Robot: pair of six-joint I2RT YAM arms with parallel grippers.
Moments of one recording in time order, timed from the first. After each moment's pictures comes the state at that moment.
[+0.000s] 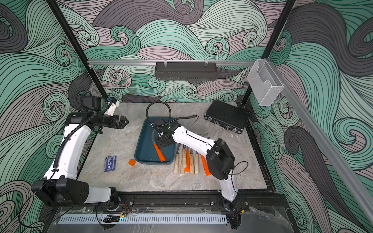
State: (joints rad) left arm 0.08 1.37 1.52 -1.06 0.23 0.22; right arm 0.91 1.91 1.69 -0.88 0.06 0.35
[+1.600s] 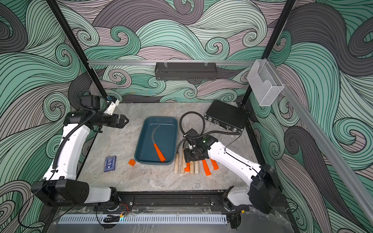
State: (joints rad) left arm 0.08 1.37 1.55 -1.07 0.26 0.23; right arm 0.75 1.38 1.05 -0.94 -0.09 0.50
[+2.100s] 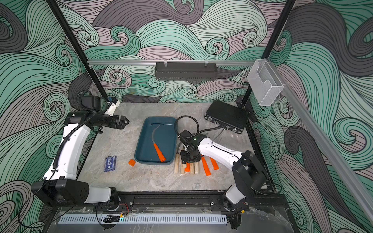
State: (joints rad) left arm 0.08 1.37 1.53 -1.08 0.27 0.24; right arm 0.76 1.58 1.07 -0.90 -0.15 0.51
